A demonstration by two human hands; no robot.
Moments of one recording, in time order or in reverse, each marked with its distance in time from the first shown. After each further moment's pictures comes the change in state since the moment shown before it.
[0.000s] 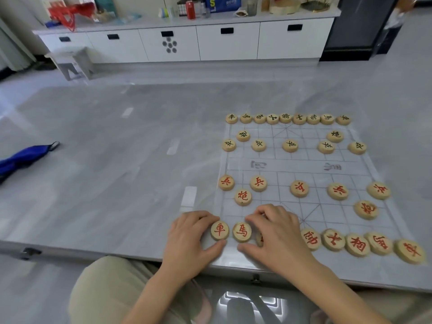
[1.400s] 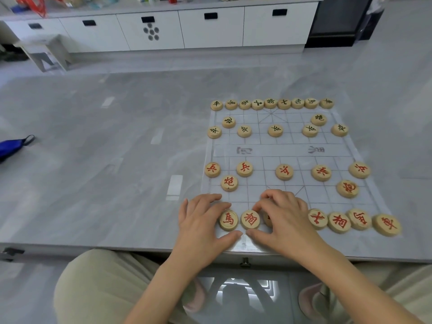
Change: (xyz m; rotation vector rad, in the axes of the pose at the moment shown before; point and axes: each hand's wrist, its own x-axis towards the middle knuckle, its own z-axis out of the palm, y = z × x) left_hand 0.007 0.041 0.018 -0.023 -0.044 0.022; right_hand -0.019 0.027 -0.013 -0.036 -0.018 0.064
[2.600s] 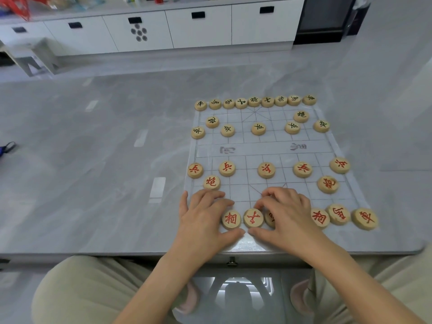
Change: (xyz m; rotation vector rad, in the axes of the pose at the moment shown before) left_hand 0.019 0.038 0.006 0.153 -0.083 0.055; right_hand -0.011 0.034 -0.011 0.010 0.003 0.024
